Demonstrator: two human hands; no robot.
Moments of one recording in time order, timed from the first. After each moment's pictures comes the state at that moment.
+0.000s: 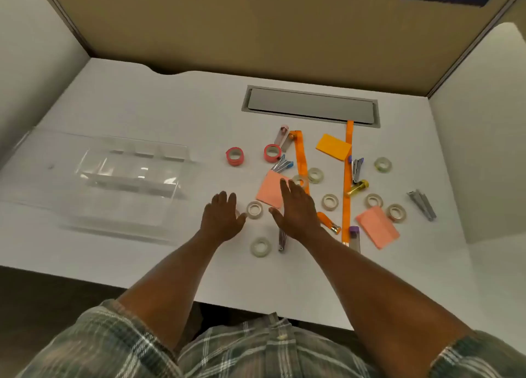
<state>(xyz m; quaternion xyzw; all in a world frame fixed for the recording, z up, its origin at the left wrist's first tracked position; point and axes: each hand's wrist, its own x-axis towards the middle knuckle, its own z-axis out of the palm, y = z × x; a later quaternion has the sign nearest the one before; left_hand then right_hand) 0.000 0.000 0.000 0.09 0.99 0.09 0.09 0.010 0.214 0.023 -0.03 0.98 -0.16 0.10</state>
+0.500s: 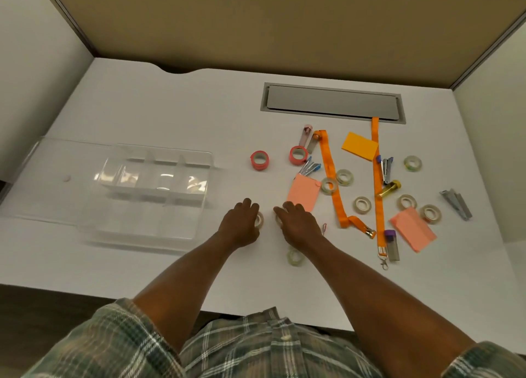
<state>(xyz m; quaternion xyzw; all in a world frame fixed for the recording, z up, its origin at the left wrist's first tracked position) -0.027 -0.049 0.004 0.19 0.96 0.09 0.18 0.000 0.133 -0.003 -0.09 0.98 -0.08 0.17</state>
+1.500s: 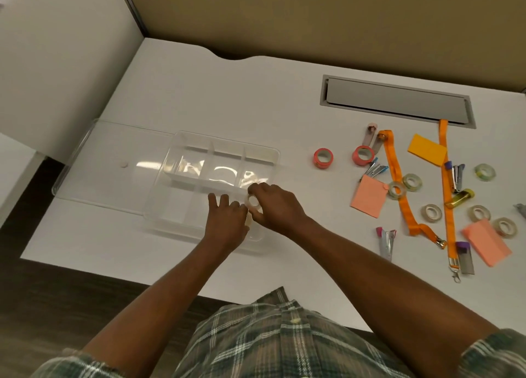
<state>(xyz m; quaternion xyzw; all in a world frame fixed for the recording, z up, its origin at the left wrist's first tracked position) -0.027 -0.232 0.033 0.15 0.98 -0.08 0.13 -0.056 -0.076 0.034 -0.22 0.96 -0.18 0.05</state>
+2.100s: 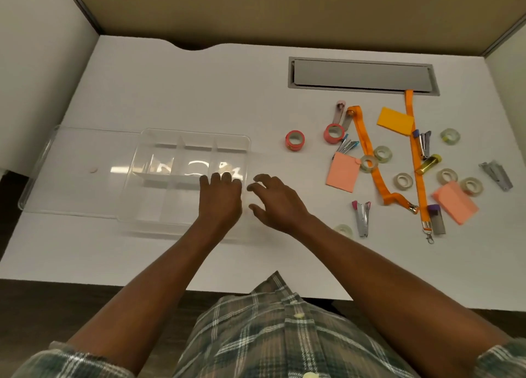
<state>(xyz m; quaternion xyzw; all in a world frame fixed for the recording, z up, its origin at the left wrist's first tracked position) -0.039 -0.182 0.069 0.15 0.98 -0.07 0.09 -0.016 -0.022 0.035 -0.17 0.97 -0.19 0.05</state>
